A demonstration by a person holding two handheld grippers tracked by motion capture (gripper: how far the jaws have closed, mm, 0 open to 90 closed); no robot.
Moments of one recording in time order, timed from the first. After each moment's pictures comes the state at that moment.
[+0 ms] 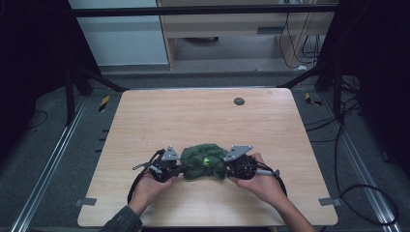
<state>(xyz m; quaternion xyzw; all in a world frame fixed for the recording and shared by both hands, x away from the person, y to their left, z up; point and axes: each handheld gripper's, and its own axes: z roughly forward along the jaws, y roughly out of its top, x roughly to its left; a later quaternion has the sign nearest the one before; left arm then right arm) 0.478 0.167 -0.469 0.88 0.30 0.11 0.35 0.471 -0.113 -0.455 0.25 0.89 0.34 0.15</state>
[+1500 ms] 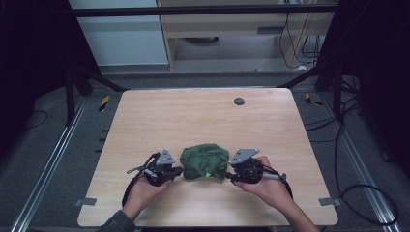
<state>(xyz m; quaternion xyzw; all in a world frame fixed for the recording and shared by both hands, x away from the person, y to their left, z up) 0.465 0.179 -0.466 0.88 0.30 0.12 0.35 0.457 -0.128 -0.450 0.26 0.89 0.35 0.15</state>
